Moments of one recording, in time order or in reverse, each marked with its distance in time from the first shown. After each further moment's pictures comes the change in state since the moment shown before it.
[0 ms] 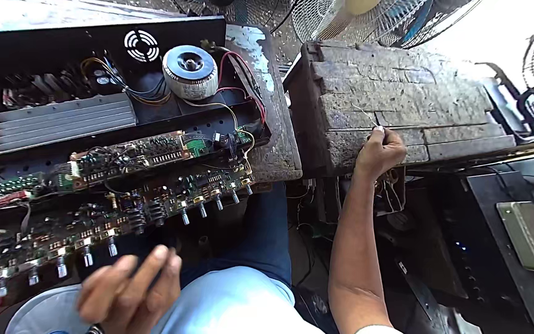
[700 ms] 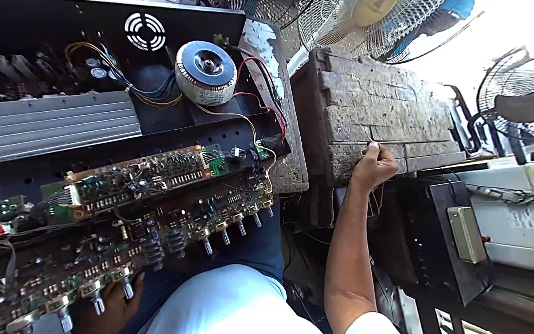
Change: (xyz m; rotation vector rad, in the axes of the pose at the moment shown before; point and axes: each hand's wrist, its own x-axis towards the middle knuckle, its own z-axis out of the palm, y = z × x) left_hand -0.164 -0.068 -0.002 -0.121 -0.665 -0.464; right_hand -0.004 0.001 -0.002 -0.037 -0.039 -0.068
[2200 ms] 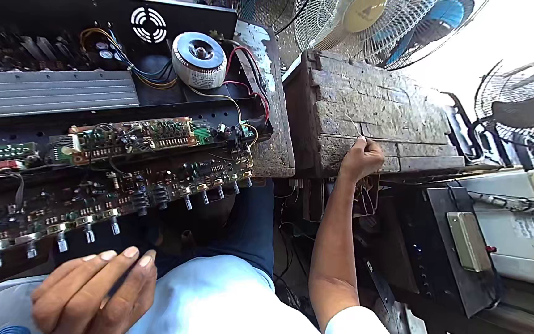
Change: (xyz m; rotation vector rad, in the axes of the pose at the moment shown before) left_hand 0.069 0.127 -0.094 0.028 0.677 0.394; right_hand 0.001 -0.014 -0.002 -0.111 0.045 0.073
